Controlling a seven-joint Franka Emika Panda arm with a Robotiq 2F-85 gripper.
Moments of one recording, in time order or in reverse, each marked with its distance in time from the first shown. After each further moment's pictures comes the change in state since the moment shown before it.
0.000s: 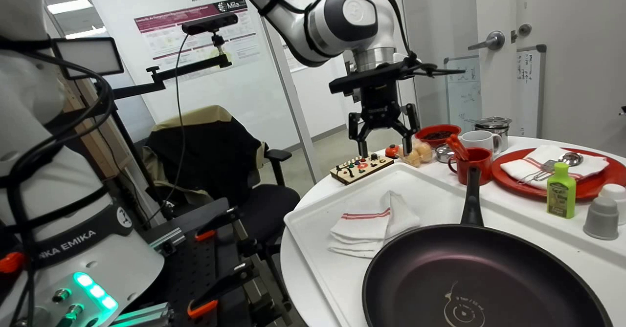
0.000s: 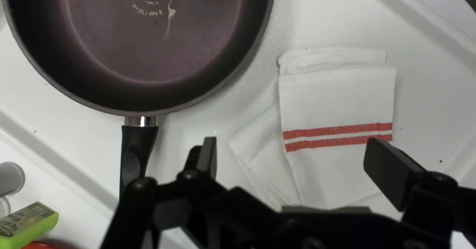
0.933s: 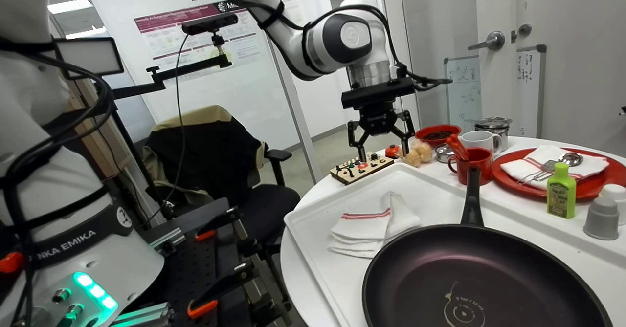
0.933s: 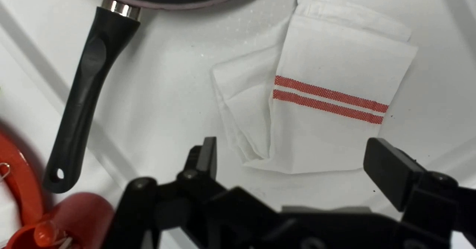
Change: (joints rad) arm -0.052 0.053 0.093 -0.018 -0.011 0.195 -0.270
